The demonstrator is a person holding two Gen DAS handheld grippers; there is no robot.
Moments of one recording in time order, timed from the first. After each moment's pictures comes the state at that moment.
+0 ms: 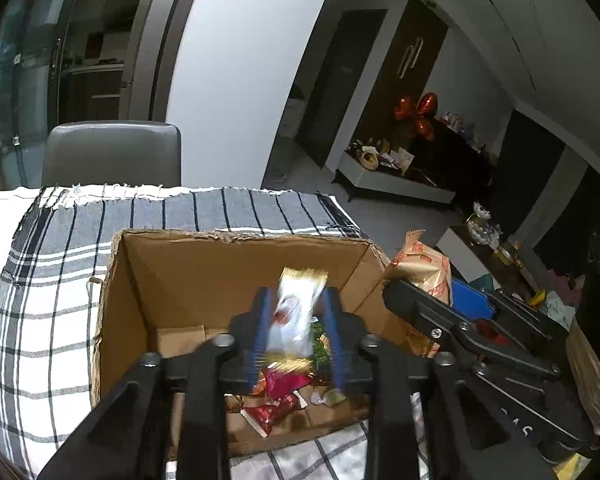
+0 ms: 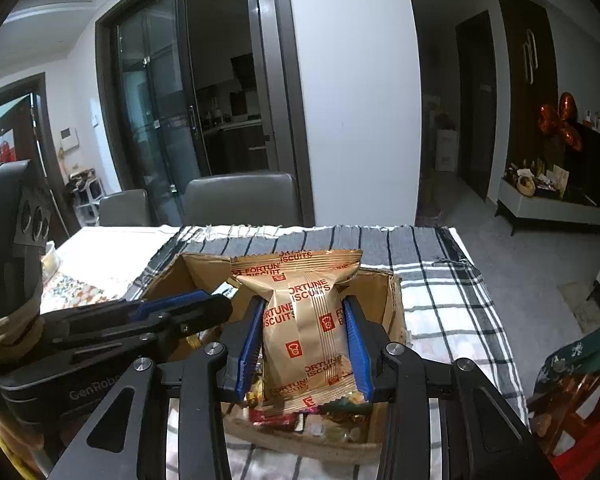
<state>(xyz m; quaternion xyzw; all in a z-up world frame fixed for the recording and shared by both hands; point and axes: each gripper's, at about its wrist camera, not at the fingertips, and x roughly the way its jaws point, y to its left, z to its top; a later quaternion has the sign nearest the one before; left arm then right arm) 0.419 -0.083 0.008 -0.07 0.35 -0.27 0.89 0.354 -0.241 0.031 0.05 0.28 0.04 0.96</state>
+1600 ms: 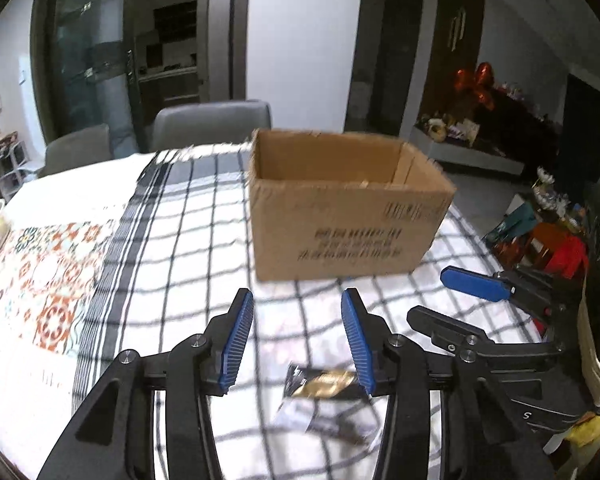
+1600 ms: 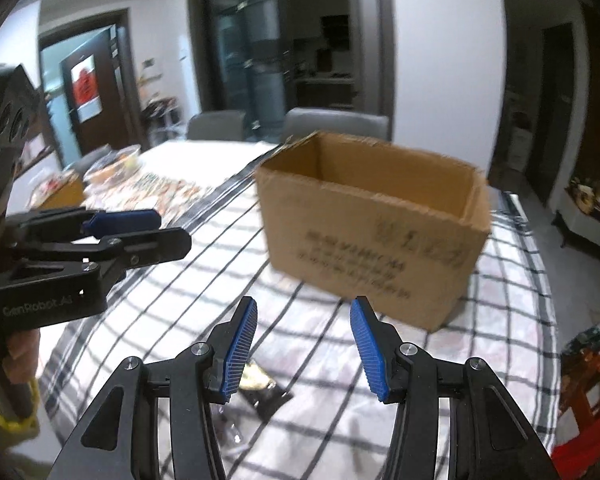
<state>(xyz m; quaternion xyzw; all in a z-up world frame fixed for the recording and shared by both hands) 0.235 -0.014 0.000 0.01 0.38 -0.13 0.92 0.220 -0.182 -0.019 -0.04 0.35 0.20 0.92</state>
